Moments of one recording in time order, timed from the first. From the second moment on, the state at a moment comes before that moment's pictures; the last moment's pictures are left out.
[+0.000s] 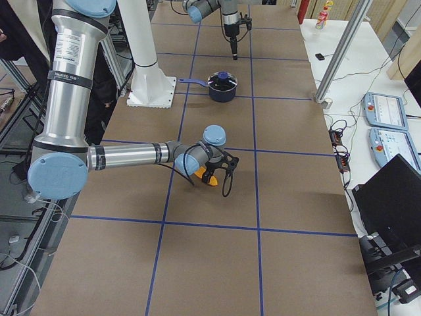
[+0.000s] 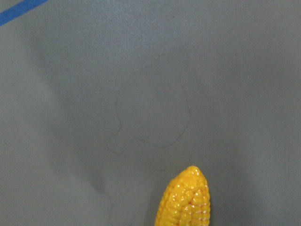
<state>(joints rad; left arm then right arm) -0.58 -2.39 -1.81 -1.43 -1.83 -1.25 0.92 -1.77 1.76 -0.97 2.24 1.27</state>
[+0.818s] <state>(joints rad) -0.51 -2.39 -1.74 -1.44 -1.78 -1.24 0.90 -1.76 1.75 -0.97 2.24 1.28</state>
